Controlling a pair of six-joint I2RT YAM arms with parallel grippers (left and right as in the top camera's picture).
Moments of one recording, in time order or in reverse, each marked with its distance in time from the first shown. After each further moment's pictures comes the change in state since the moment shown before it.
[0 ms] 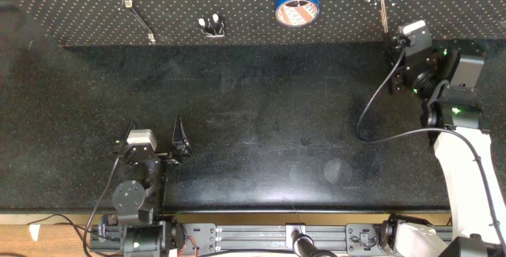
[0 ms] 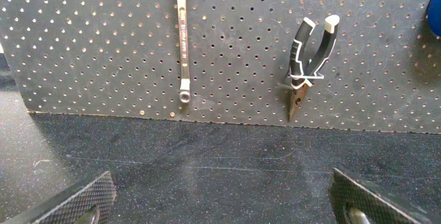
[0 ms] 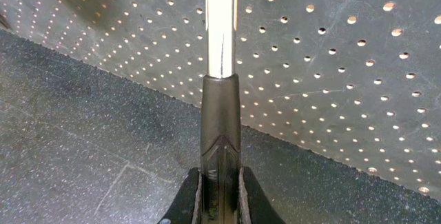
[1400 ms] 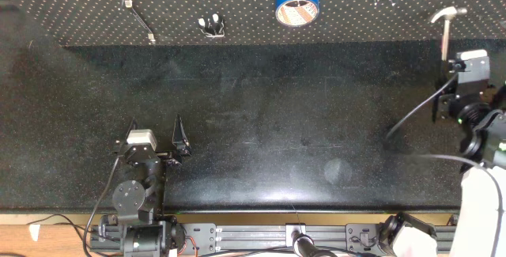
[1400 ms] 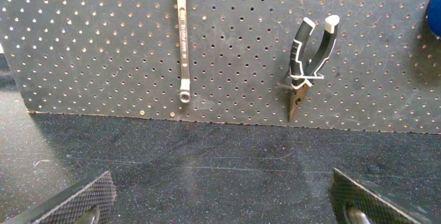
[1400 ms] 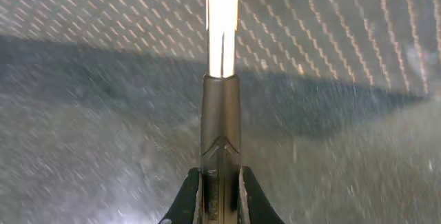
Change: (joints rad) left arm 0.000 0.000 0.000 0.000 0.000 0.000; right arm -0.292 -0.239 0.006 -0.348 0.024 -0.086
